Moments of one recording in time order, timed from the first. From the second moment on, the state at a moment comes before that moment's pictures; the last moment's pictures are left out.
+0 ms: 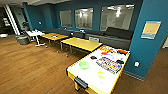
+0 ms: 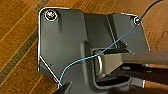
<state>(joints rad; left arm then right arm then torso) 1.59 2.95 -2.63 0.23 -0.20 -0.17 -1.58 3.00 -2.65 0.15 0.05 -0.19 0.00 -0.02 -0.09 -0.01</state>
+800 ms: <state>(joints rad) 1.59 2.95 -2.63 0.23 -0.20 -0.17 -1.58 3.00 -2.65 0.15 0.05 -0.19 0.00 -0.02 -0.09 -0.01</state>
